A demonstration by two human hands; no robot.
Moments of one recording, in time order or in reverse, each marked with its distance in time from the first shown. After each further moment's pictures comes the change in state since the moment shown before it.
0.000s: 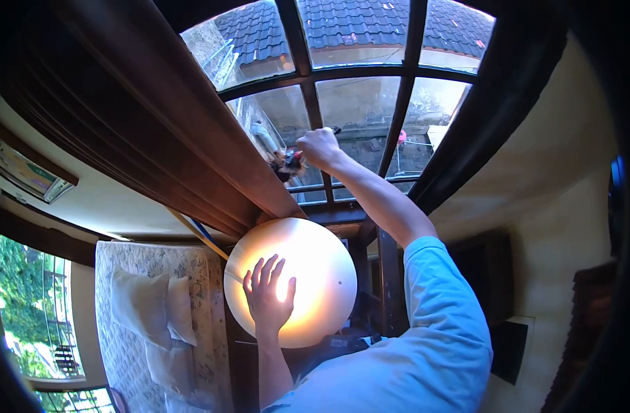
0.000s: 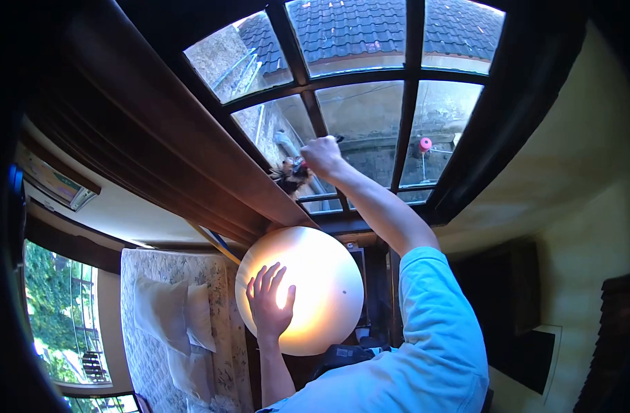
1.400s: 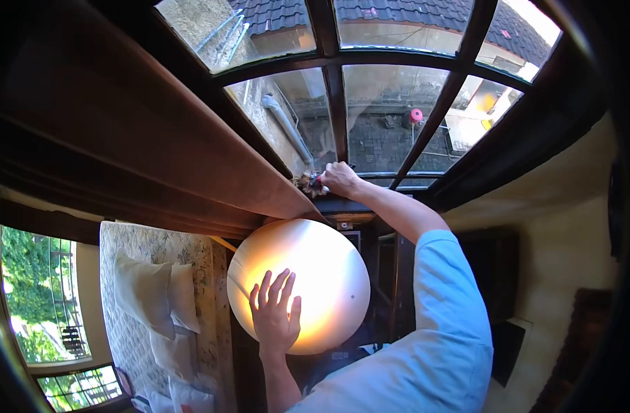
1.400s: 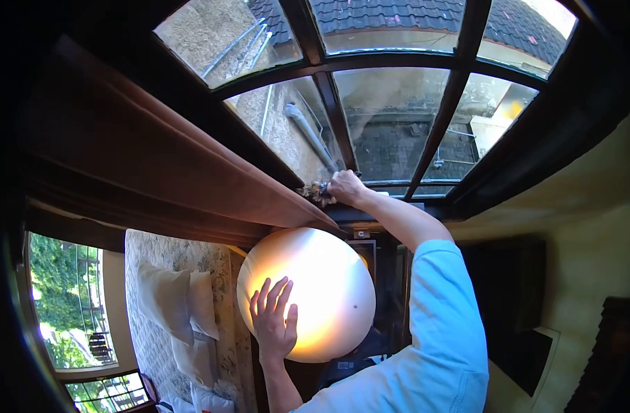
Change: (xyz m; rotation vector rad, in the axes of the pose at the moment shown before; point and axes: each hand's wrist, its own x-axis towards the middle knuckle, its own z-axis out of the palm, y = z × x) left_hand 0.007 0.005 -0.012 0.031 -0.183 -0.059; right_hand -0.040 -0.005 0.178 -0.072 -0.165 -0.288
